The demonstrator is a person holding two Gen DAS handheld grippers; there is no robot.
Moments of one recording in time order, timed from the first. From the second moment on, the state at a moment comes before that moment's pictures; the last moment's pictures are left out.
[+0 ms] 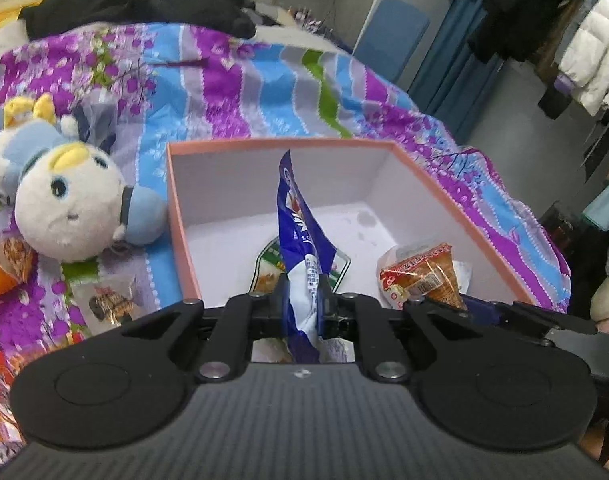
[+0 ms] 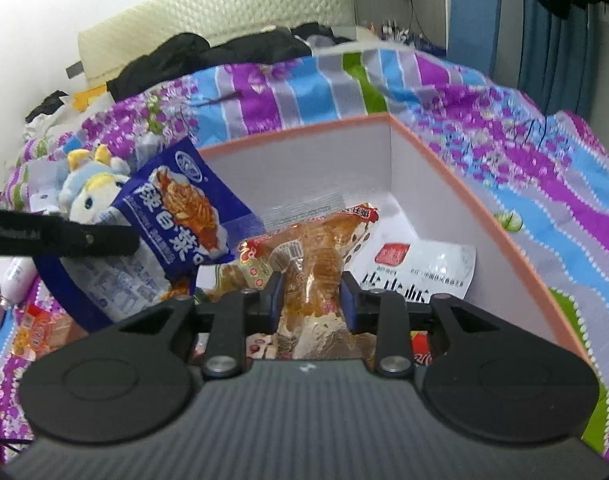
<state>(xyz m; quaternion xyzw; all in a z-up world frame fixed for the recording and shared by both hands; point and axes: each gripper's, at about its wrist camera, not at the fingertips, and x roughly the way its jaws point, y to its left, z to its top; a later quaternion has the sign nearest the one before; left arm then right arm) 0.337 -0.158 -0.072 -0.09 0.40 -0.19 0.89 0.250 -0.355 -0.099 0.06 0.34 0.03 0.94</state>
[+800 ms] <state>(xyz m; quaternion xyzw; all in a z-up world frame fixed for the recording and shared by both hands) 0.207 -0.117 0.033 -0.08 0.31 -0.19 0.93 0.144 -0.326 -0.013 0.07 0.26 0.05 0.96</state>
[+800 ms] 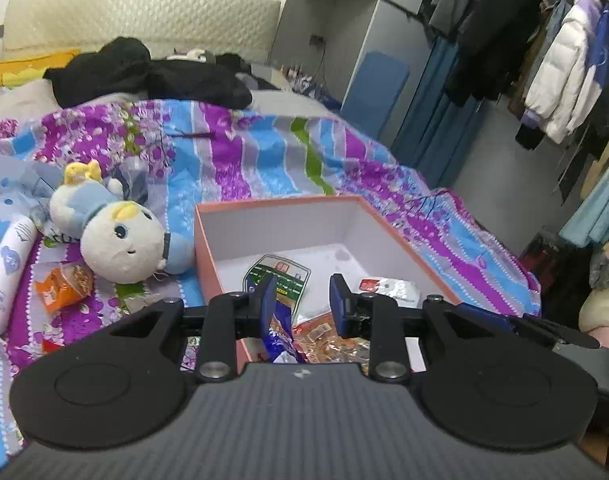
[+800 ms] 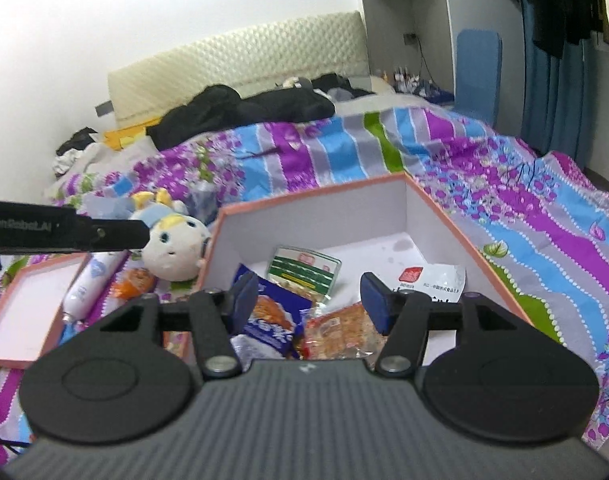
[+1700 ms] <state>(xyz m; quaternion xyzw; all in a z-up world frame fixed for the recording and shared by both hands) 0.056 -0.035 0.038 -0.08 0.30 -0.12 0.94 0.040 -0.262 0.005 0.06 0.23 0.14 0.96</state>
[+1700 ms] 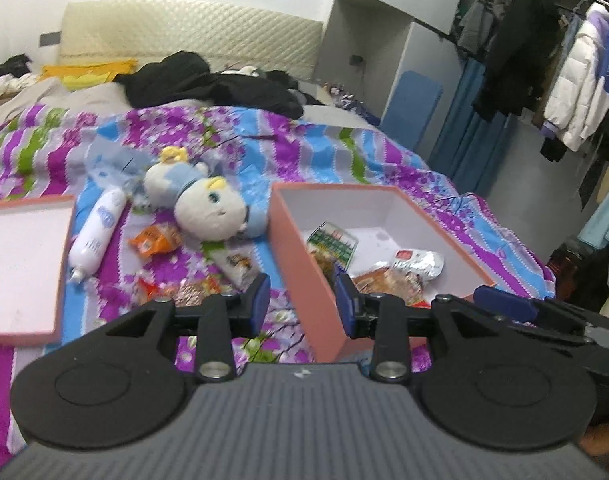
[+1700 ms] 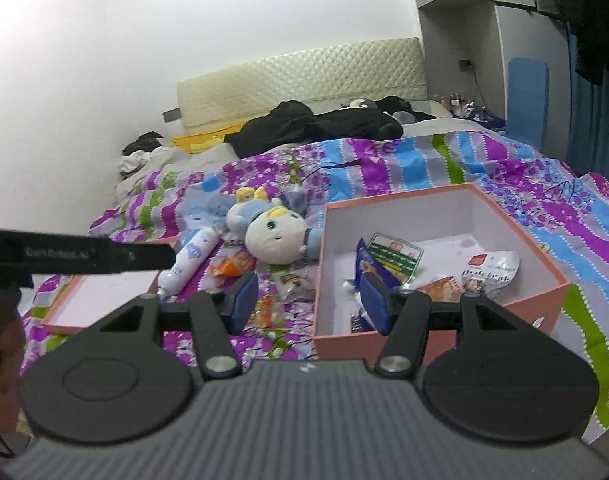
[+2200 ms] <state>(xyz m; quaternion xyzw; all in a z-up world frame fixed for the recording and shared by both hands) 0.008 0.002 0.006 -0.10 0.31 -0.07 0.94 0.011 -0.227 -0.024 0.05 0.26 0.20 0.94</state>
